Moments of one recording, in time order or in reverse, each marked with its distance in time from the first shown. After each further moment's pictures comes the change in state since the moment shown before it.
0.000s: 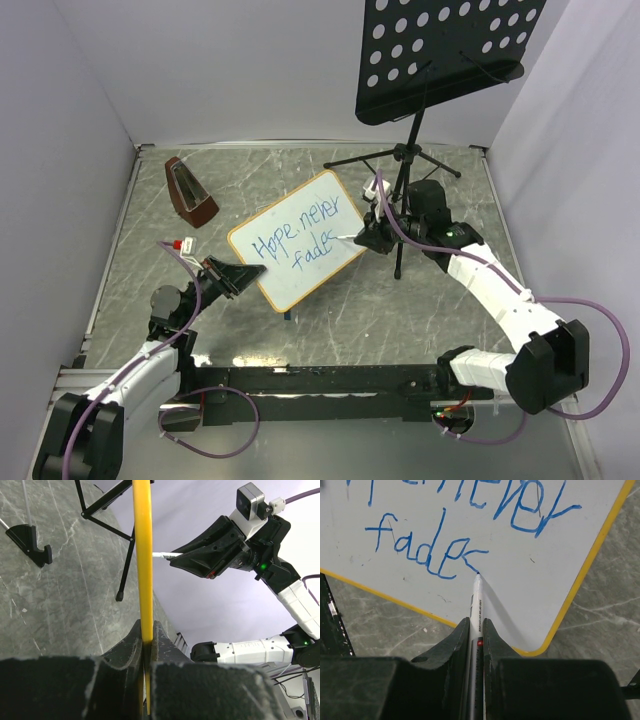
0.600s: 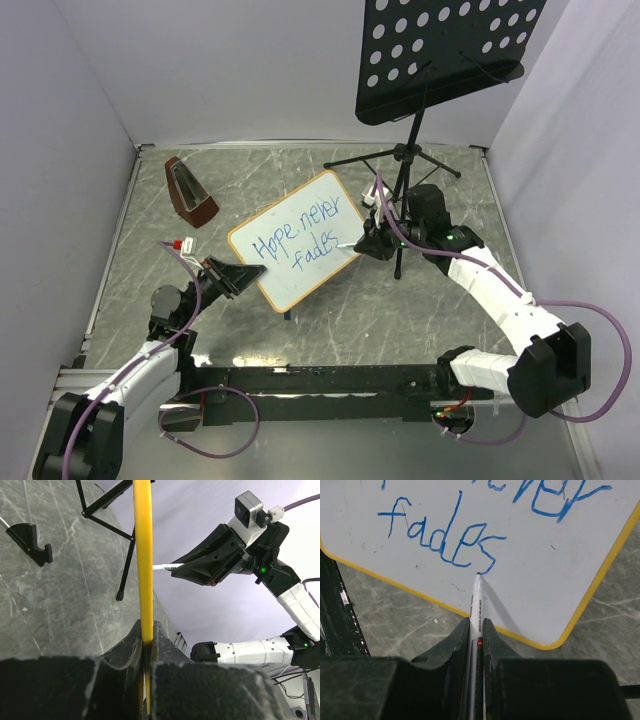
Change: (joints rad) left arm 0.000 0.002 0.000 -0.003 0.000 0.000; right arm 0.009 -0.023 -0.027 -0.039 -0.026 -0.006
